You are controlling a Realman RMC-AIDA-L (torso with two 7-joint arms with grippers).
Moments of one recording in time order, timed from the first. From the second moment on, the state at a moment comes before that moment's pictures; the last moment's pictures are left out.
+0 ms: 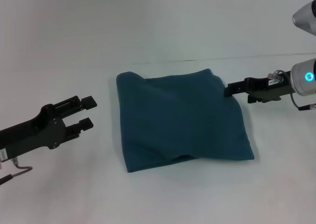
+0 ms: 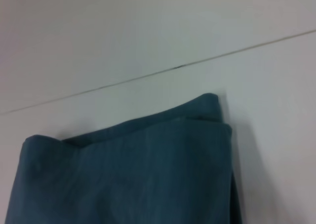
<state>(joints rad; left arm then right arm) -0.46 -2.09 0.66 0.64 1.80 1.50 -2.46 0.85 1.94 -0.79 -0.52 -2.45 -1.01 2.63</state>
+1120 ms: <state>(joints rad) -0.47 -2.10 0.66 0.64 1.80 1.47 -2.44 0.85 1.97 -0.77 -0.50 -2.39 -0.96 2.63</state>
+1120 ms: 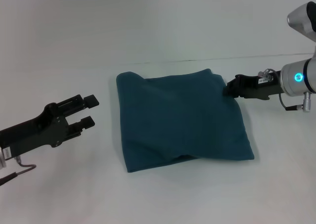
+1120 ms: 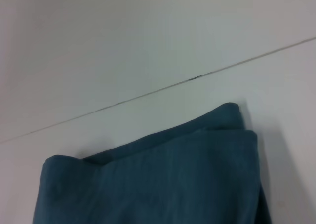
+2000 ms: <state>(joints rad) -0.47 -2.10 0.66 0.63 1.80 1.44 -2.45 0.85 1.97 -0.78 -0.48 -2.40 -0.93 2.64</state>
